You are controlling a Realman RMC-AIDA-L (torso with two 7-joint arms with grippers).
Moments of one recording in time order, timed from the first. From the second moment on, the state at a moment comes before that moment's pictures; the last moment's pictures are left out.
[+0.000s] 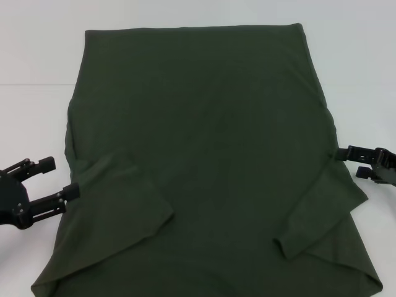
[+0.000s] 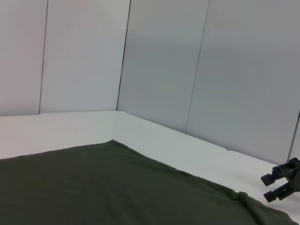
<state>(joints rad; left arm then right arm) -0.34 -2.10 0.27 0.77 2.06 1.73 -1.22 0.57 1.94 -0.62 -0.47 -2.12 -1.13 2.29</state>
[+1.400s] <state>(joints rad) -0.33 -2.10 0.27 0.77 2.06 1.73 -1.22 0.57 1.95 -0.66 -0.46 -2.12 -1.12 2.27</state>
